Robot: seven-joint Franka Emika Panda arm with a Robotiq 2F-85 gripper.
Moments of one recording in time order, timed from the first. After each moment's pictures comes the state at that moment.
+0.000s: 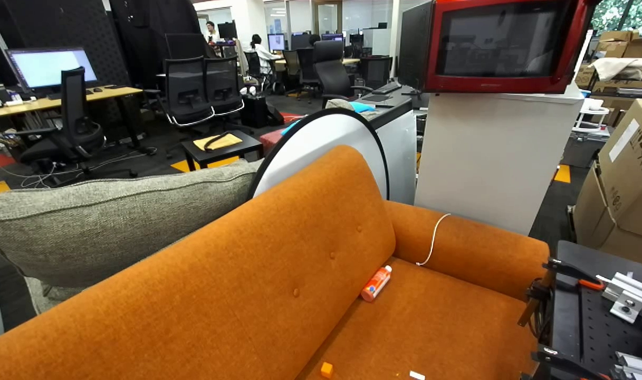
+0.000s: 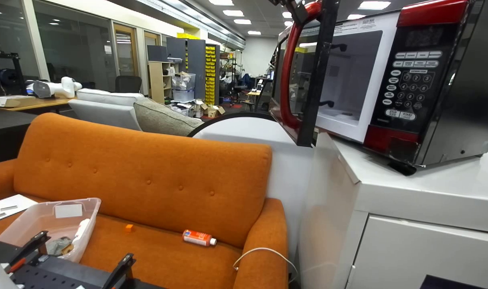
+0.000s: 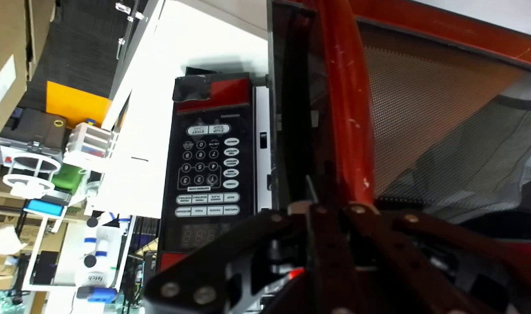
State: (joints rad) arm -0.66 -0.62 -0.28 -2.34 -0.34 2.52 0.20
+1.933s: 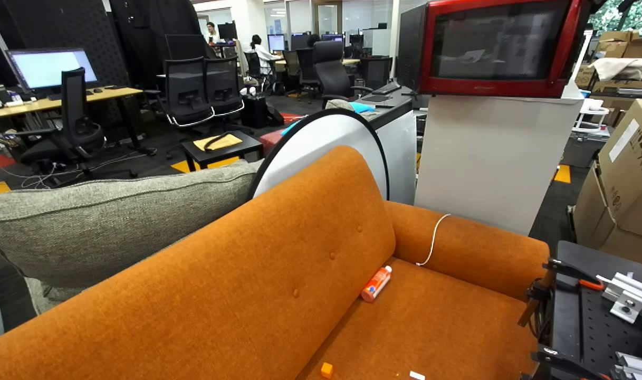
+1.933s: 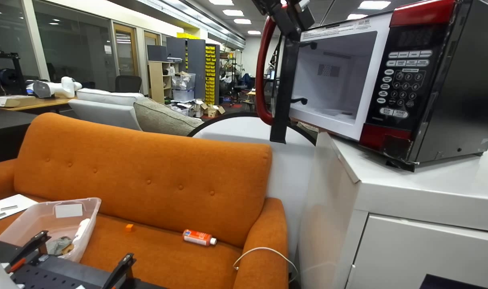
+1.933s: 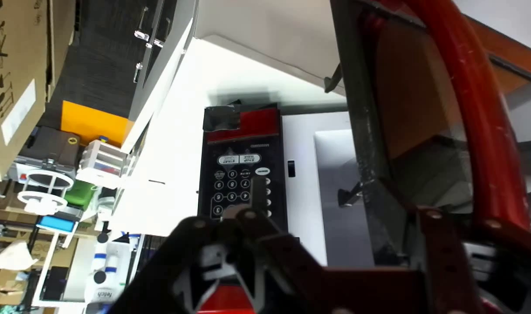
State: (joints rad) arm -0.71 -0.67 -0.27 -2.41 -0.32 2.50 0.18
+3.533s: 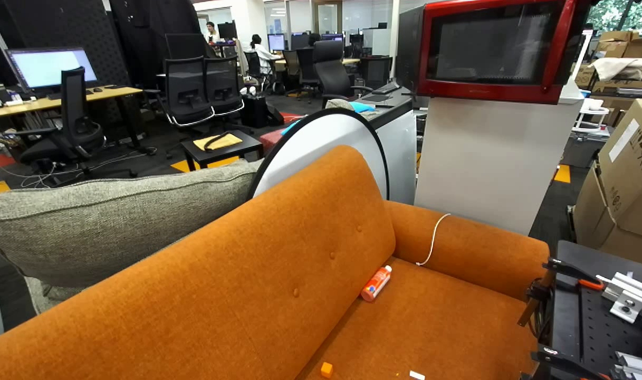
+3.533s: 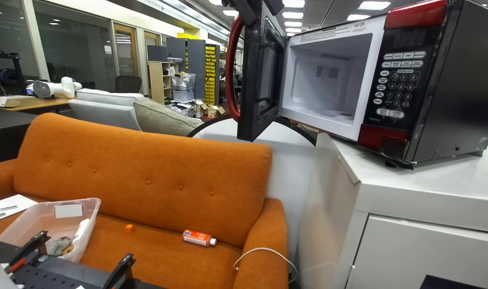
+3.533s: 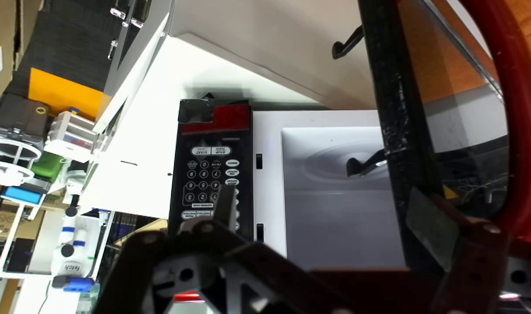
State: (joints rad) arm -0.70 -0.83 -0.24 -2.52 -0.32 2.51 0.13
